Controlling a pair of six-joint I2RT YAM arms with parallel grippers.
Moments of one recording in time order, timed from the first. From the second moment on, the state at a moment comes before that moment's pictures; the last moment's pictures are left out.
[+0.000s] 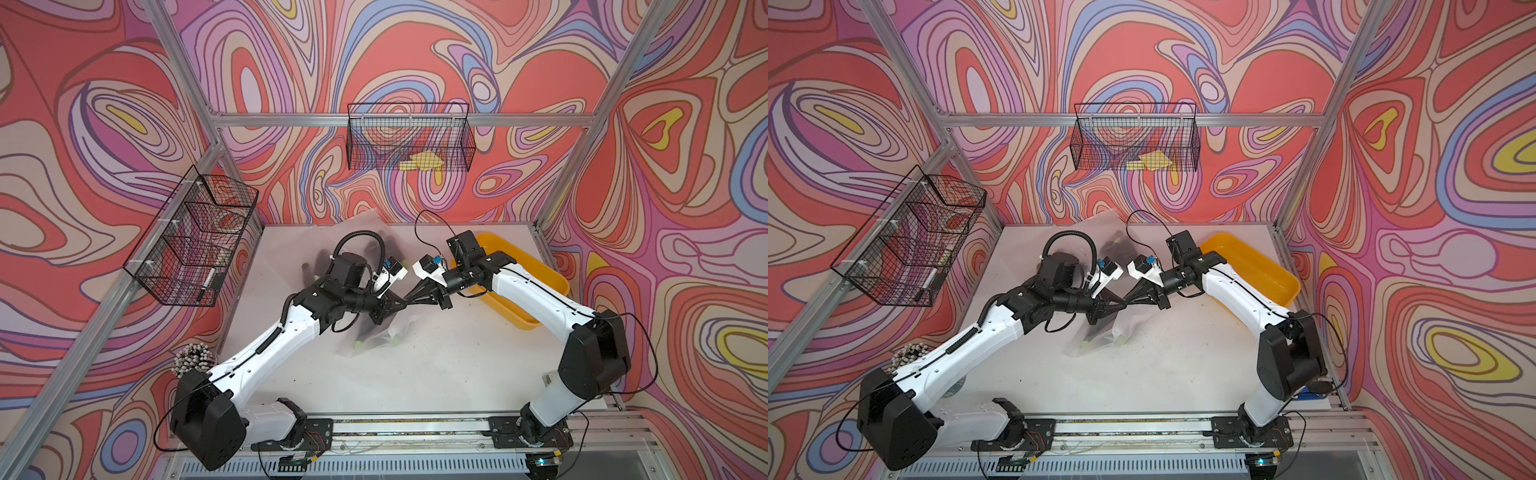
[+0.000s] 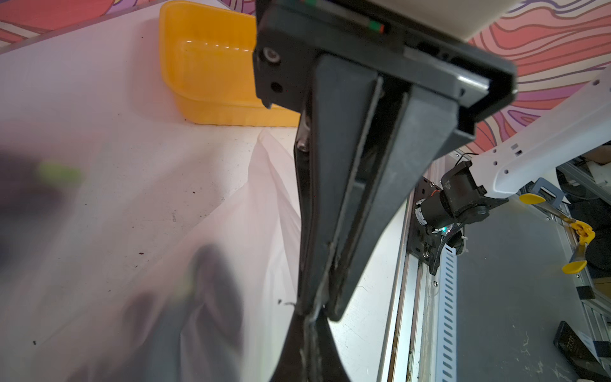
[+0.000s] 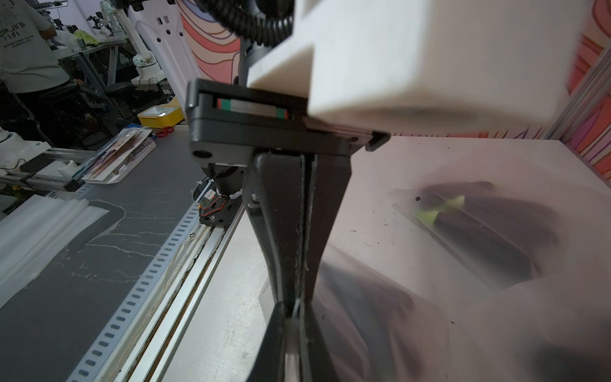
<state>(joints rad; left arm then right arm) -0.58 1.28 1.07 -0.45 0.64 0.03 0.47 1.65 1.37 -0.72 -1.20 -0.91</state>
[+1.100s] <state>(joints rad) -0.58 1.23 1.01 -0.40 0.61 0.00 0.47 1.62 1.35 -0.70 -1.15 -0.86</state>
